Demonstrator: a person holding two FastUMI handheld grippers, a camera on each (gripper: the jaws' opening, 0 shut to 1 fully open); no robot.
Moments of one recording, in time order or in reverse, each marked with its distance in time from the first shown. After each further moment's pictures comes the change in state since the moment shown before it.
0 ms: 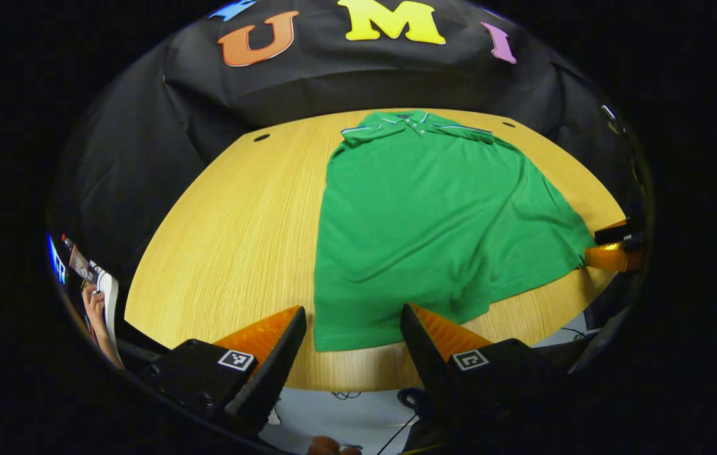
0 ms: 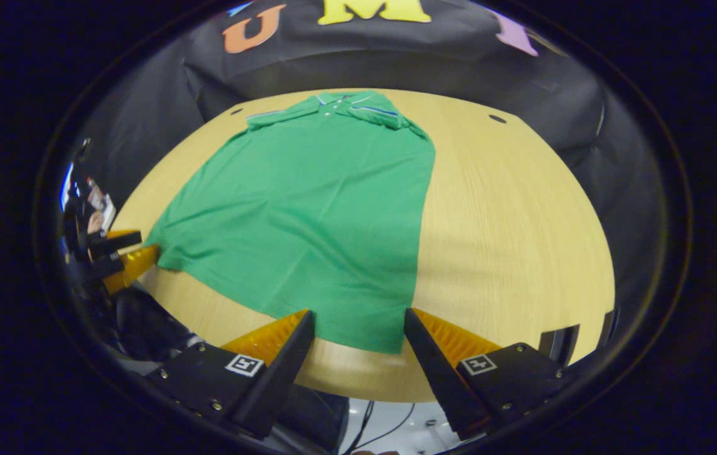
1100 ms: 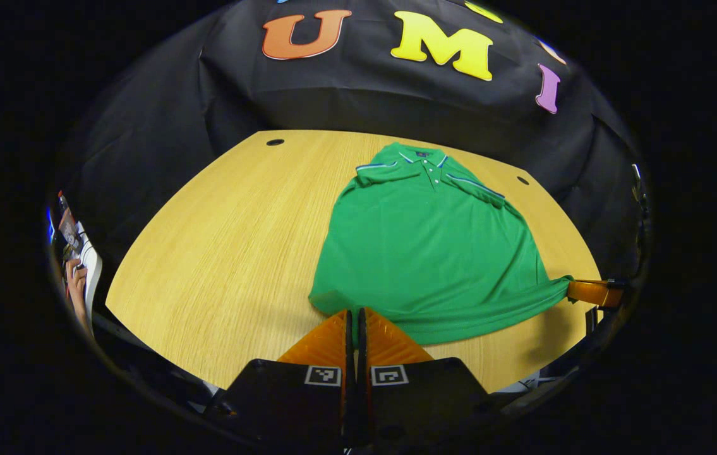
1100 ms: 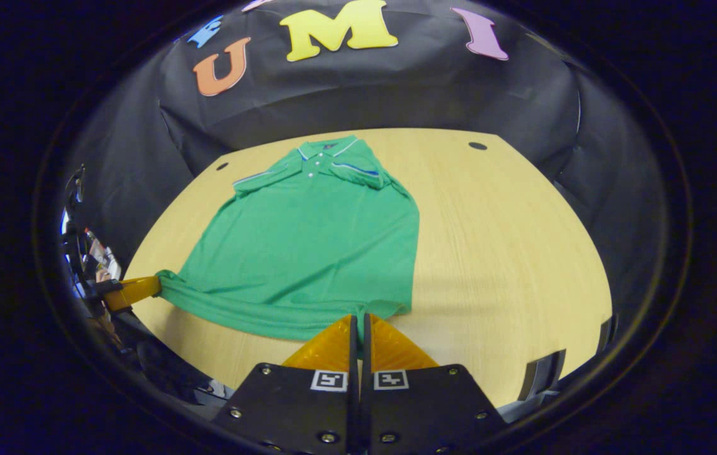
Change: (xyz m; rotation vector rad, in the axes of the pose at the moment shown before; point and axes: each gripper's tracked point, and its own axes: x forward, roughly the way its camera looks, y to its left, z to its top) left arm -0.002 0.006 0.089 -0.240 -0.036 -0.049; right arm -0.024 -0.019 0.102 0.219 -0.190 0.018
